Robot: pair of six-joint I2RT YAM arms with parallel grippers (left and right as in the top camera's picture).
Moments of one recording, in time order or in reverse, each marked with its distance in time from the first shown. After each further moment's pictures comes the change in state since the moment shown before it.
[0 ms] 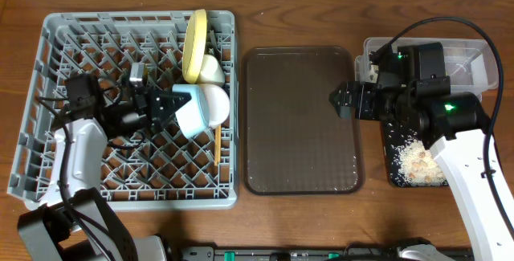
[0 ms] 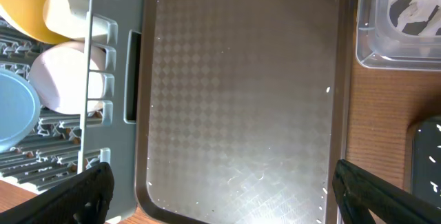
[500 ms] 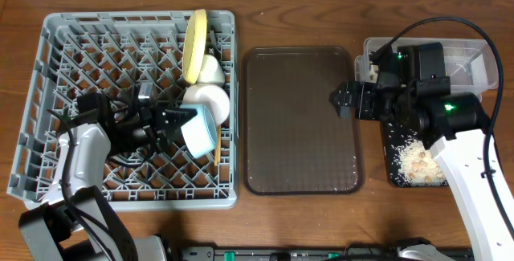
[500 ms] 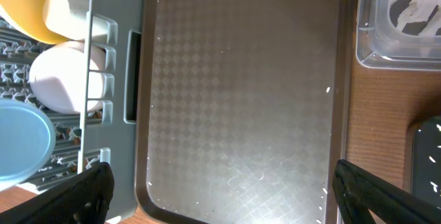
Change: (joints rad) left arm 0.000 -0.002 -0.057 -0.278 0.013 0.079; right arm 0.000 0.000 0.000 0.000 0.000 0.000
